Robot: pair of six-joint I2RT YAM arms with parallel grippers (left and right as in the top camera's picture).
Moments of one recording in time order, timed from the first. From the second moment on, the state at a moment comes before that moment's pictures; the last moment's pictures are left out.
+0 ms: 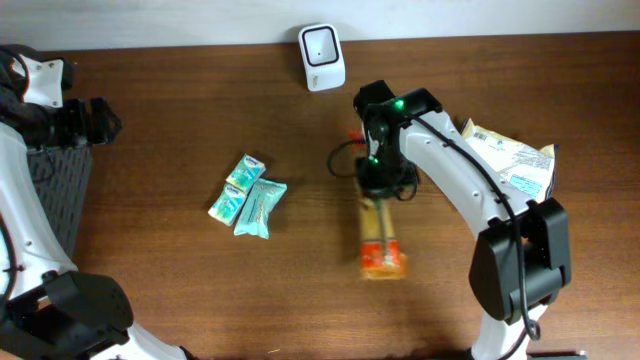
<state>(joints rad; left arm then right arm) 0.45 1.85 2.01 -1.32 0.30 0.29 0.41 1.97 1.67 -1.35 -0.08 0.29</state>
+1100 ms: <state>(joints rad) 0.45 1.85 2.01 -1.32 0.30 0.29 0.21 2.14 1.80 -1.25 -0.31 0.10</state>
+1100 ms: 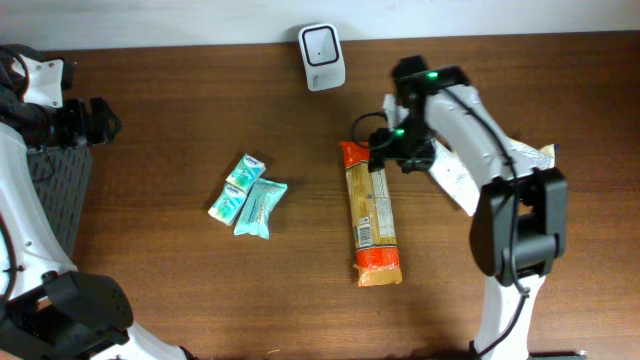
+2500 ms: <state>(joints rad) 0.45 1.85 2.01 -1.32 0.30 0.29 0.18 1.97 1.92 -1.16 -0.89 -0.05</state>
